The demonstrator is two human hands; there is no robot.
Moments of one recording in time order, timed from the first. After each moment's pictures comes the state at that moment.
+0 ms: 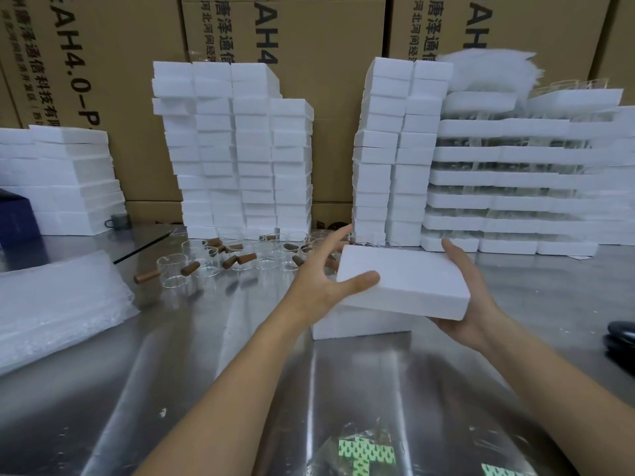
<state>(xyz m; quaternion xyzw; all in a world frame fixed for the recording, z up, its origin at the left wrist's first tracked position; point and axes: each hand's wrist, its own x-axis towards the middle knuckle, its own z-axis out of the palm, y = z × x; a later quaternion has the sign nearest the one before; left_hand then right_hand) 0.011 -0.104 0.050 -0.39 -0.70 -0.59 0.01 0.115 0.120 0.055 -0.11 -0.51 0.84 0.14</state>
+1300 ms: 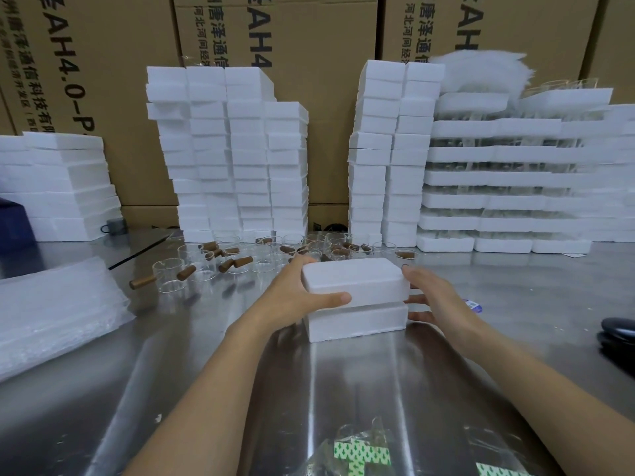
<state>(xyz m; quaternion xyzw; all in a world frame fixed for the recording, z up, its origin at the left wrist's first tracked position) -0.019 -0.133 0.038 -0.31 -0.81 -0.49 -0.02 0.092 0.130 0.023 -0.10 -0.72 0.66 0.19</state>
